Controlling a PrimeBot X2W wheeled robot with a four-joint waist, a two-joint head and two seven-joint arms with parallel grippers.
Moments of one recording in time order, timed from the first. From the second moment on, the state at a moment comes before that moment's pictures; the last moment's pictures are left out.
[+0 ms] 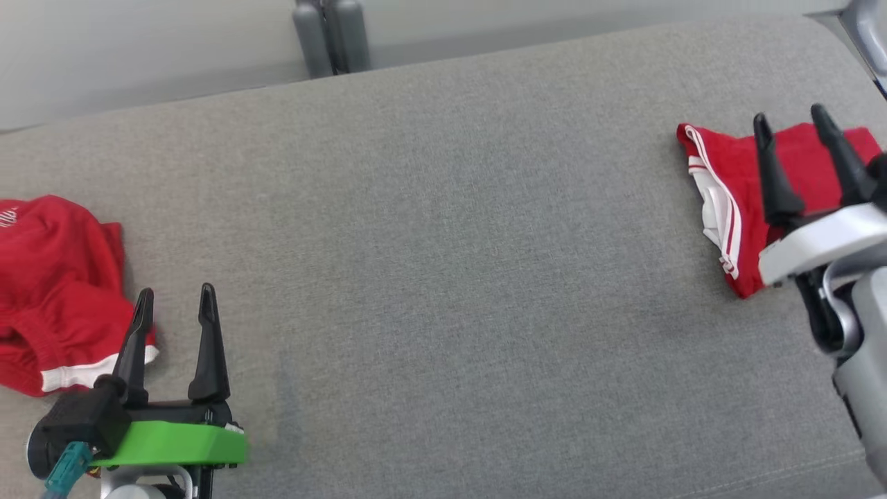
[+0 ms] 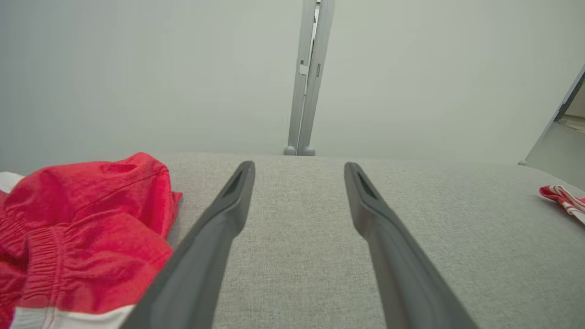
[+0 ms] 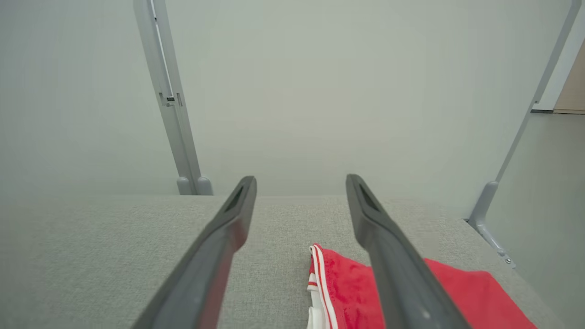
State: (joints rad) left arm -0.04 0.14 -0.02 0.05 -0.32 -0.09 -0.26; right arm -0.53 -0.43 0.18 0.43 0.45 0.13 -0.26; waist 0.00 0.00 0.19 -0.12
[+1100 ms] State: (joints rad) left arm 0.06 0.06 0.04 0.11 -0.25 -0.11 -0.26; right arm -0.09 -0.26 0.14 0.16 0.39 0.13 -0.26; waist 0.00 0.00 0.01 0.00
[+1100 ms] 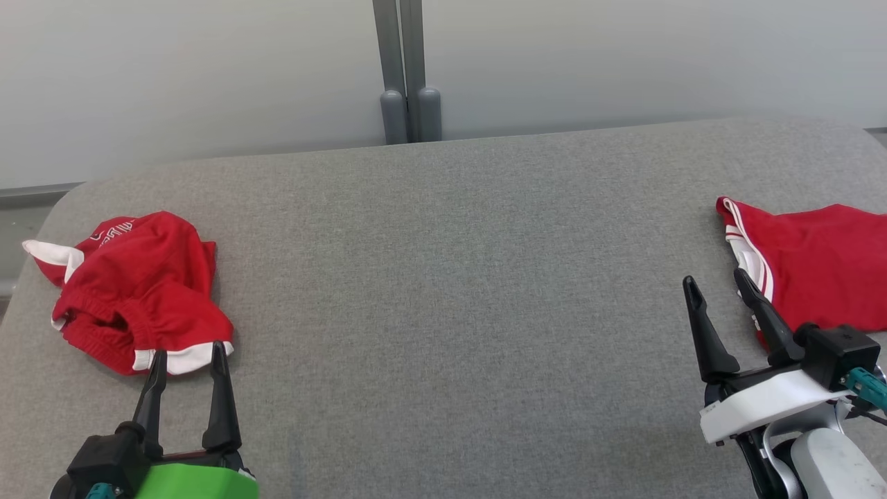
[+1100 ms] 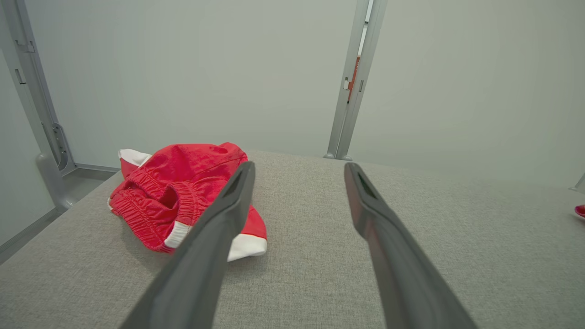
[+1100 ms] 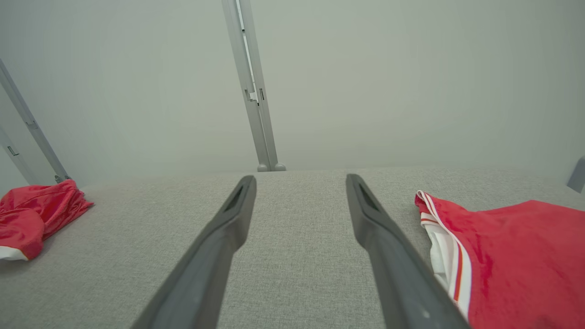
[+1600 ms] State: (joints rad) left arm 0.06 0.05 0.06 0.12 -0.24 -0.12 -0.26; right arm -0.09 -0.24 0.18 0.17 0.39 0.13 -0.26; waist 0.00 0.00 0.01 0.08
